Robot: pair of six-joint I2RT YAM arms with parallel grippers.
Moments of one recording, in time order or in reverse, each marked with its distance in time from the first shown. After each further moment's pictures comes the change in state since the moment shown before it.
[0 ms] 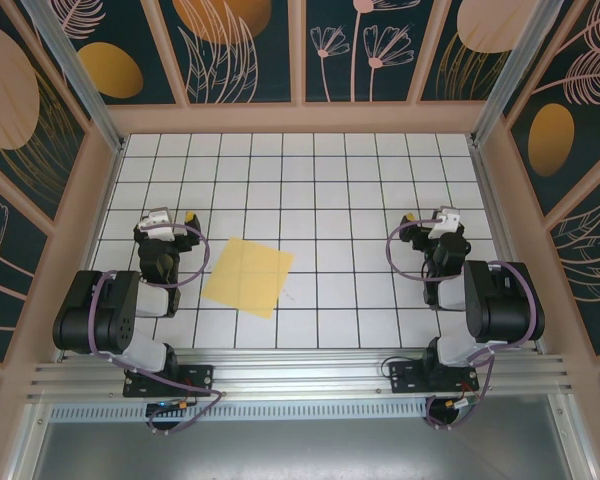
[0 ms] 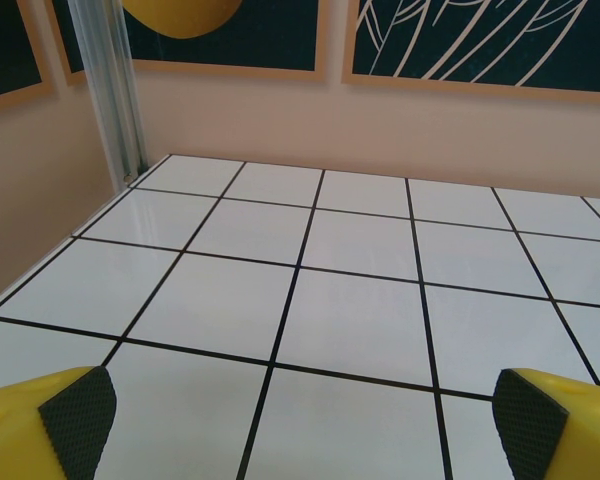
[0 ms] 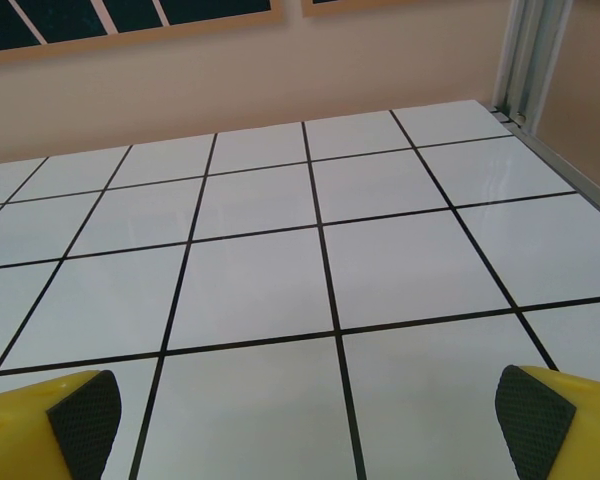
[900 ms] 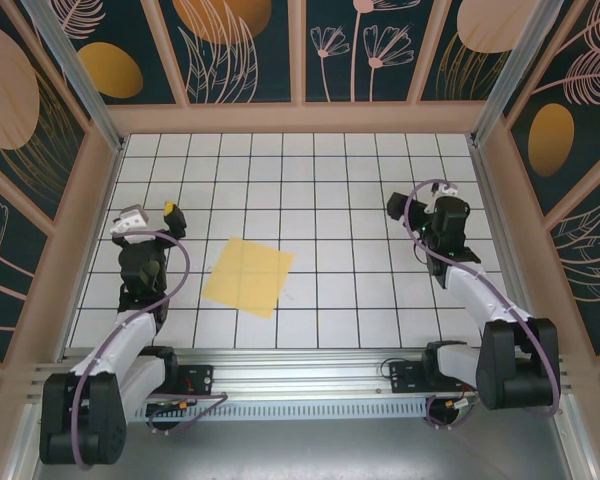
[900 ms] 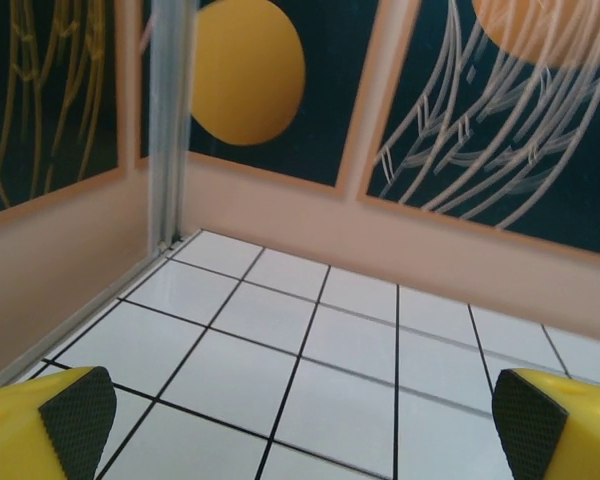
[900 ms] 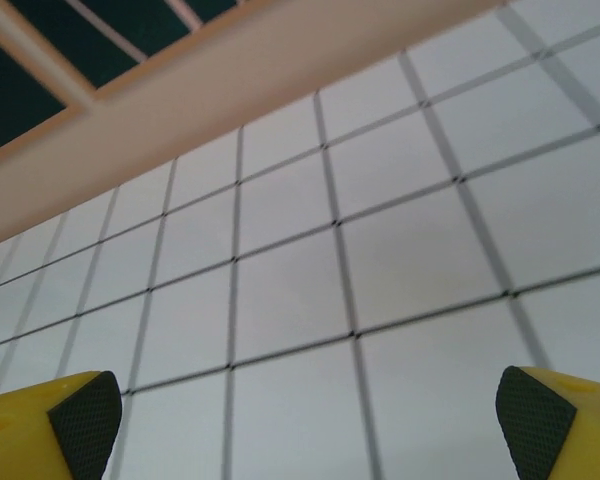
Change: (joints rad) left arm 0.000 -0.615 0.042 -0.536 -0.115 -0.177; right arm 0.119 -0.362 0.332 -0.918 -0.112 0.386
